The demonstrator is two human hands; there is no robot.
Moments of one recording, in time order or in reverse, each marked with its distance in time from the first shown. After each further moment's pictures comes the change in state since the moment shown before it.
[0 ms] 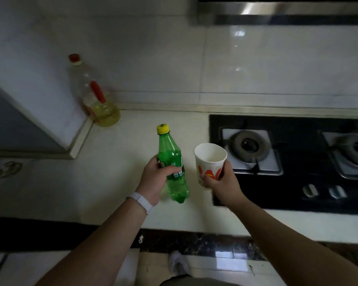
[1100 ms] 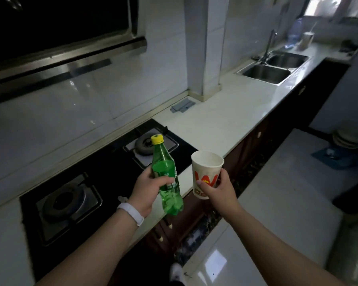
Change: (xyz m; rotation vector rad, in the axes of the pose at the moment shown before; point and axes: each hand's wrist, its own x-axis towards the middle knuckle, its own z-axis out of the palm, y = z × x) left_hand -0.196 -0.050 0.527 0.326 -0.749 0.069; right_hand -0.256 0.072 -0.485 0.204 0.845 0.021
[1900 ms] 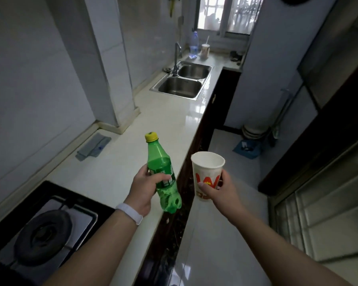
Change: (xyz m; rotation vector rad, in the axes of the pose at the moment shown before) left_hand 0.248 0.063 0.239 -0.085 -0.430 -0.095; right_hand 0.197 -0.027 -0.174 -0.058 0.401 0.085
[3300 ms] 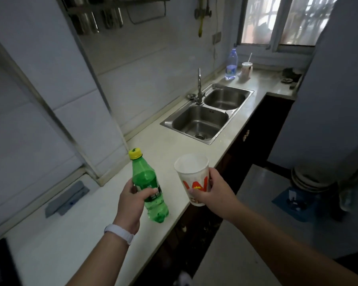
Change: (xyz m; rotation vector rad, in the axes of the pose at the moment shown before) left_hand 0.309 0.062 0.195 0.046 0.465 0.197; right_hand 0.432 -0.066 -0.129 -0.134 -0.465 -0.129
